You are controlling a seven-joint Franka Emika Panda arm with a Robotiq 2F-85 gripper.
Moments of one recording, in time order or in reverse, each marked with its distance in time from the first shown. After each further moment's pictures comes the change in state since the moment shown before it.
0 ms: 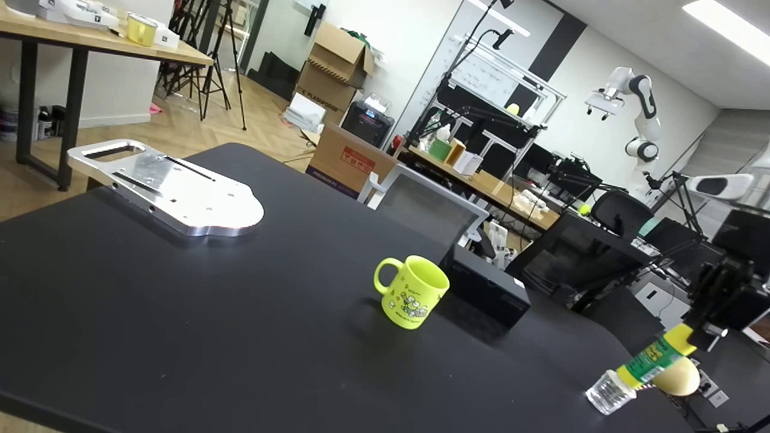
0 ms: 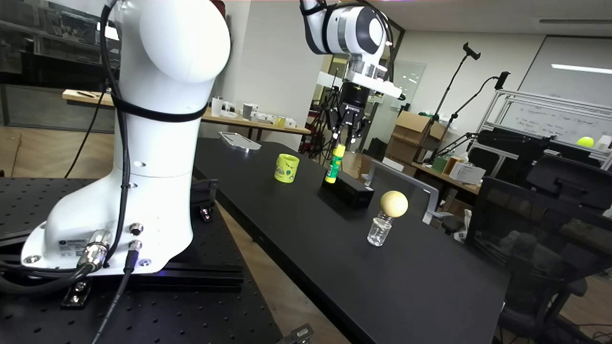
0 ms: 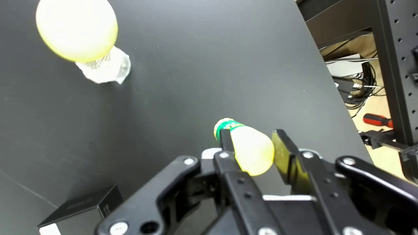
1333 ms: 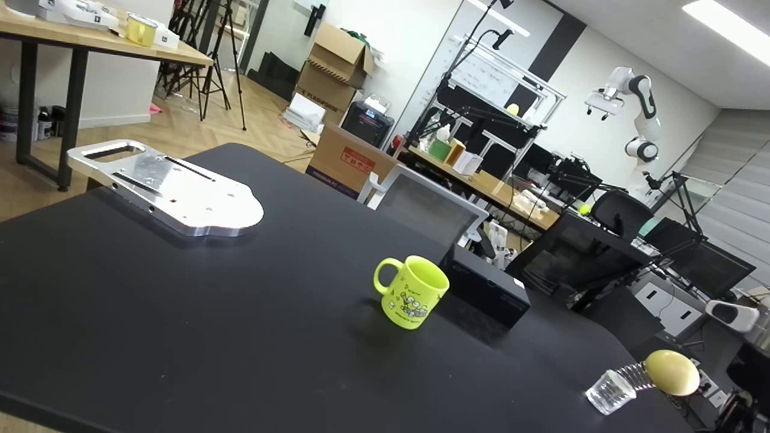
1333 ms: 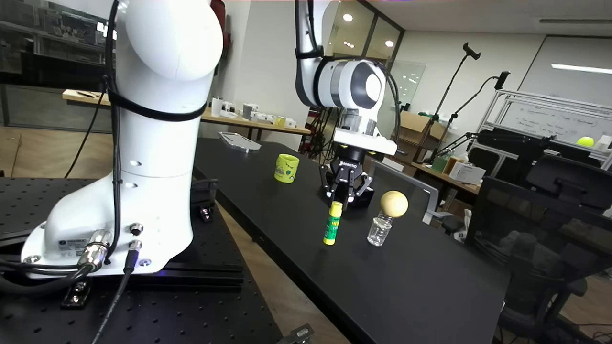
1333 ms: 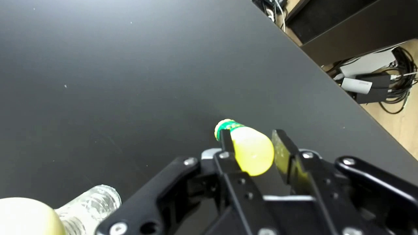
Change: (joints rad) arm -0.097 0.121 -0.138 -0.267 -0.219 0.384 0.288
